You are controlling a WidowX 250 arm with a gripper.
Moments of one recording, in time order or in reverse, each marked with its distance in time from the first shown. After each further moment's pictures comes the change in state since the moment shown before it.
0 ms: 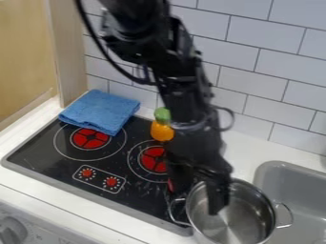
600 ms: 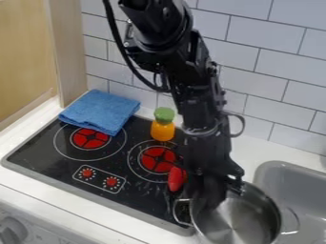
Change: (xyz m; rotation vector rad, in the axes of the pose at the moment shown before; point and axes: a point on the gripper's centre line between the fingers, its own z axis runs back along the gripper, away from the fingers) arm 0.016 0.006 -0.011 0.016 -0.009 0.039
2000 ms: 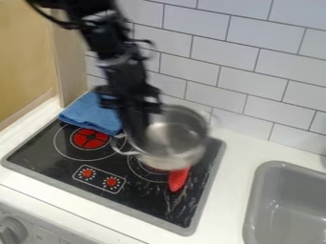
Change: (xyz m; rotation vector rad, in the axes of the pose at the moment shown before) arm -0.023 0.094 0.079 -0.012 -0.169 0.308
